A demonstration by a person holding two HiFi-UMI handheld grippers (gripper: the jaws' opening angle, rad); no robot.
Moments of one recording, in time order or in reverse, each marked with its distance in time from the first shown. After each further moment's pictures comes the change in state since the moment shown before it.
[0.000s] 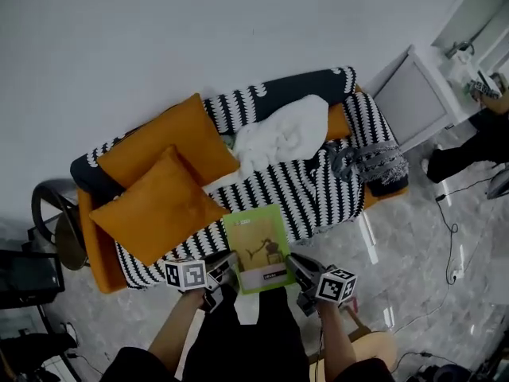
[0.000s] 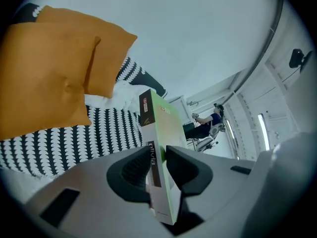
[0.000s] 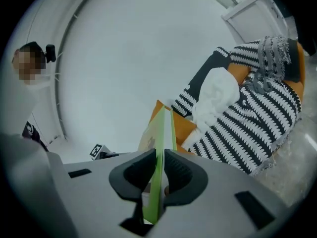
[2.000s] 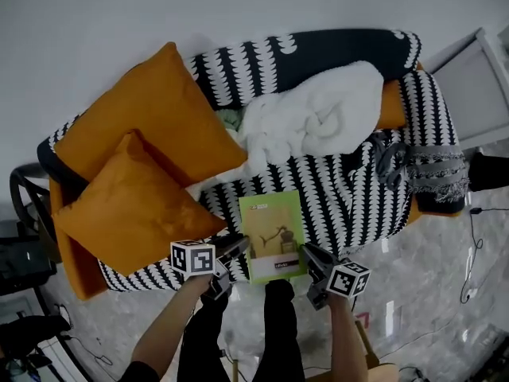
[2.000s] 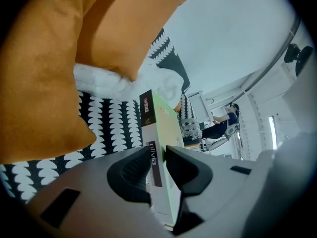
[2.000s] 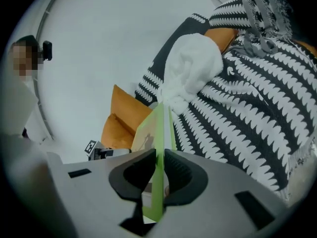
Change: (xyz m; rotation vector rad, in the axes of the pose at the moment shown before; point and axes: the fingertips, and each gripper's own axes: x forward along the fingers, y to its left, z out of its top) left arm 0.203 0.227 0.048 -0.051 0.059 0.027; right arm 0.162 -0.271 -0.005 0.073 0.123 -0.086
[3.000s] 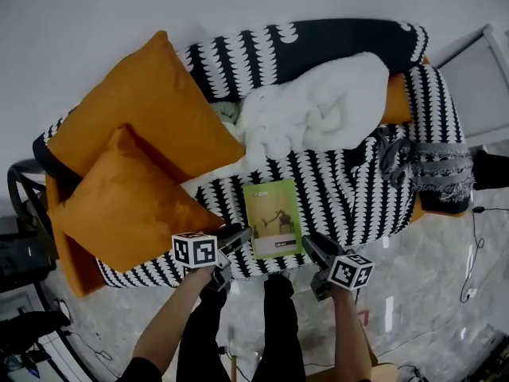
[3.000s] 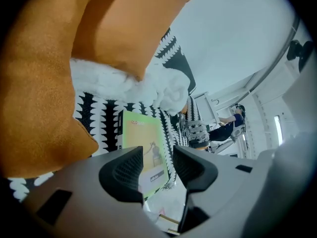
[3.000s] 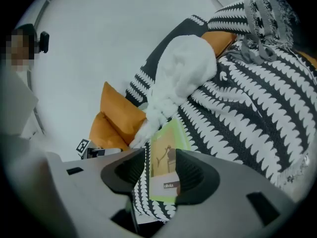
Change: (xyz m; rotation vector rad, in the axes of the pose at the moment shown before) left arm 0.024 0.023 0.008 -0.002 -0.029 0.050; right arm 0.006 -0.040 0.015 -0.040 -0.001 -0.096
